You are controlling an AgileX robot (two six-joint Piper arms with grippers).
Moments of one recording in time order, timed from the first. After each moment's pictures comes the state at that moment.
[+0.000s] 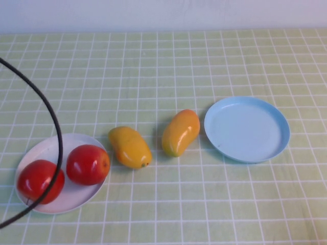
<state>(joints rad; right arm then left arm) 0.06 -0.01 0.03 -0.01 0.35 0.23 -0.14 1.06 -1.19 0.09 1.17 0.06</state>
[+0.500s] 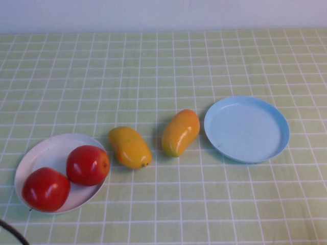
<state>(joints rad) 0.06 -0.01 0.03 -0.01 0.35 0.23 -0.14 0.46 -0.71 -0.04 0.94 0.06</state>
